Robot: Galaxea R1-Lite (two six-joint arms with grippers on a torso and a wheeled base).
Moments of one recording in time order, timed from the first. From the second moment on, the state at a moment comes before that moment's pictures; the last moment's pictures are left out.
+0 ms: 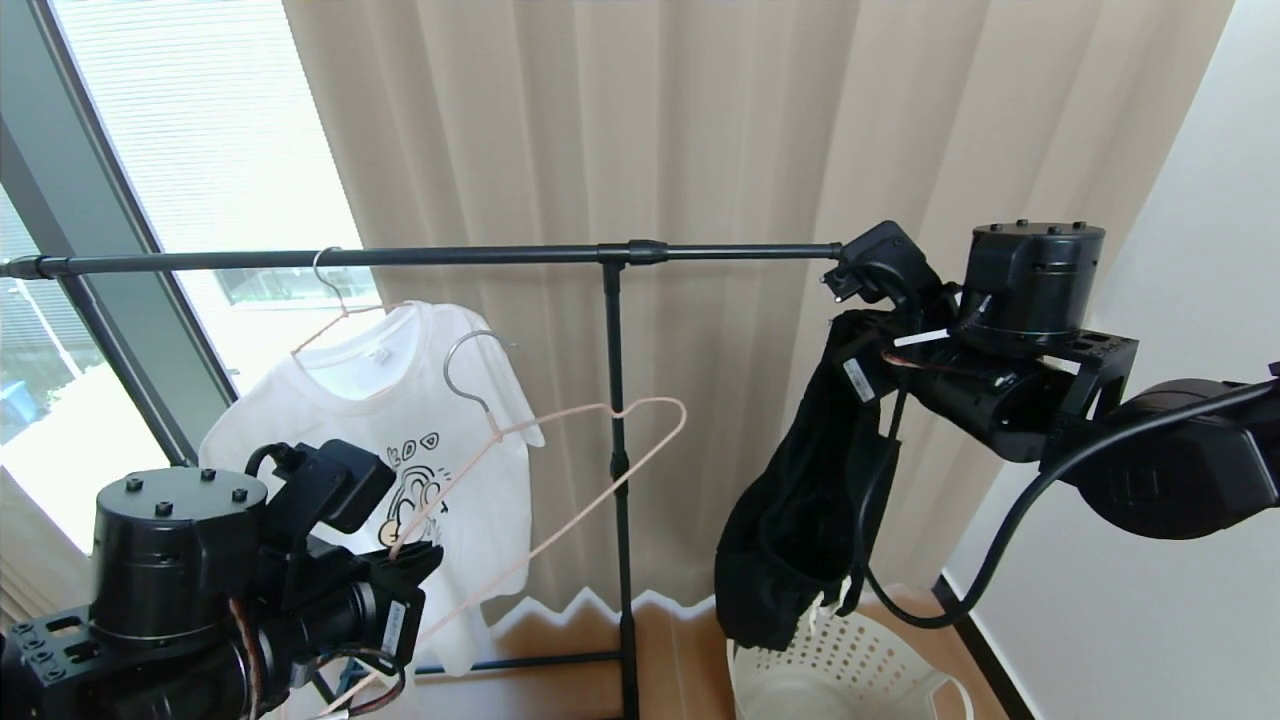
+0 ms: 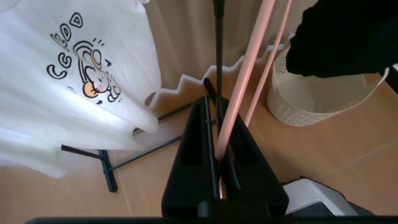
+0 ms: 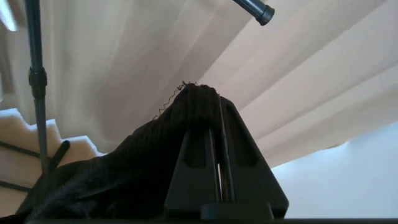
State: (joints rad) left arm -0.49 1.48 -0.35 -0.62 0.13 0.06; right arm 0.47 1.82 -1.04 -0.59 -0.45 -0.44
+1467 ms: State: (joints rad) left arm -0.64 1.49 -0.34 -0.68 0.03 -0.07; right arm 0.58 1.97 -1.09 -0.68 -0.58 -0.40
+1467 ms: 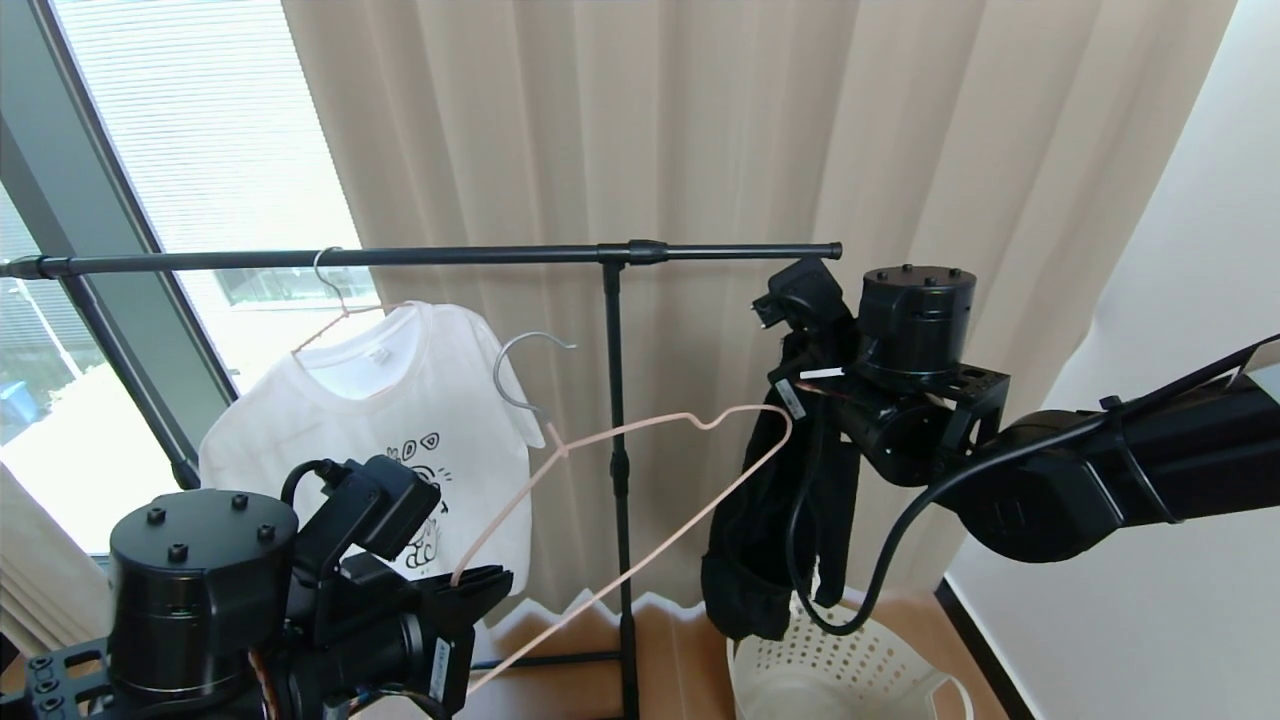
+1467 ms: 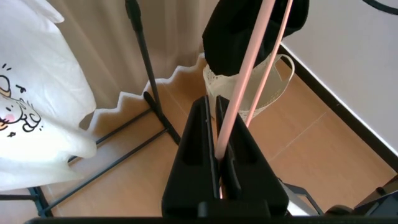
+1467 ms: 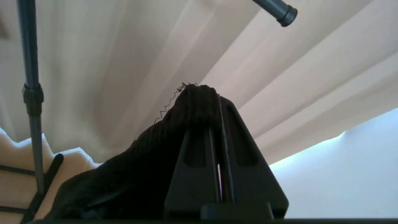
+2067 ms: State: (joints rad) left arm -0.64 1.52 -0.36 -0.71 0.09 -0.07; right arm 0.64 1.96 -1.07 -0.71 -0.66 -0.39
